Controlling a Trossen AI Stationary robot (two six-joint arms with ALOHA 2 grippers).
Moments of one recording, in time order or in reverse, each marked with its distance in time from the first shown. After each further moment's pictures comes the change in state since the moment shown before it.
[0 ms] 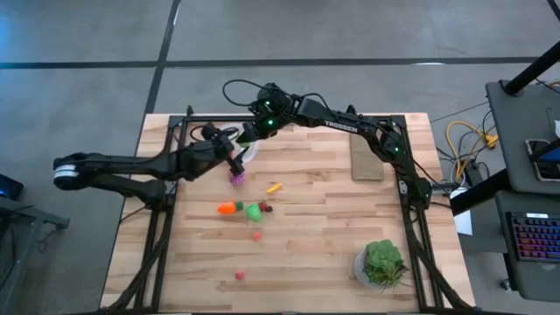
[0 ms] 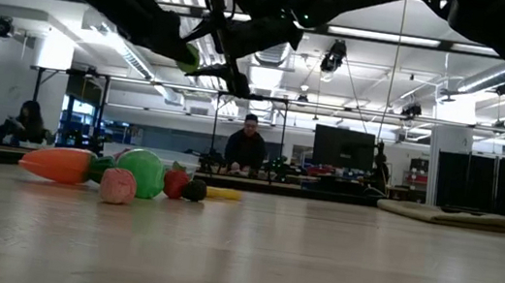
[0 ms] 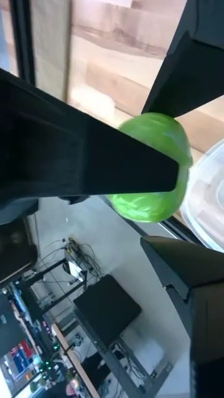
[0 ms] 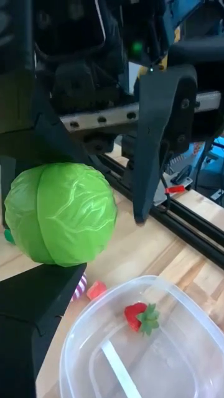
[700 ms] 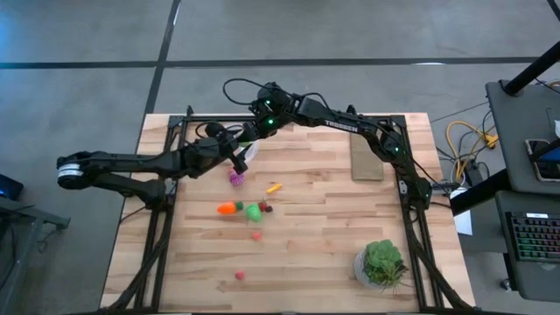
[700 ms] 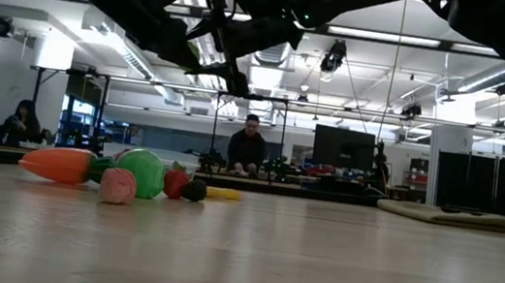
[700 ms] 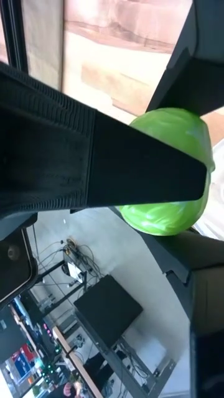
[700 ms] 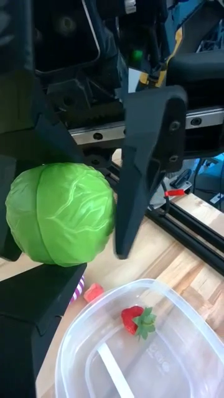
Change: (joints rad) left arm 0.038 0.057 0.032 0.017 0.035 0.035; right arm -0.001 0.000 0.000 0.005 -0.013 -0.012
